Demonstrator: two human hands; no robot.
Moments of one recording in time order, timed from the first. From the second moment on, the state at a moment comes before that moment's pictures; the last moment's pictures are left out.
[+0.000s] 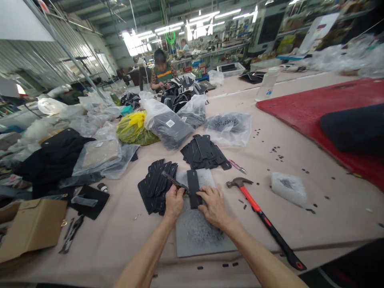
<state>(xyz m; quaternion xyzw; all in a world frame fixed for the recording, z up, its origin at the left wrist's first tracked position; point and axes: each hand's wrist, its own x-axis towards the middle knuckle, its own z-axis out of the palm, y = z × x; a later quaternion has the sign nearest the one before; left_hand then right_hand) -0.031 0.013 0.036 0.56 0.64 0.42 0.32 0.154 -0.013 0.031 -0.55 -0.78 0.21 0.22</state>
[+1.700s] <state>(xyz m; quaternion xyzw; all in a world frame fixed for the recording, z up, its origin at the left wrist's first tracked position) -0.030 -0.009 0.011 0.68 0.58 0.36 0.26 0.148 0.001 0.032 -0.54 -0.78 0.21 0.23</state>
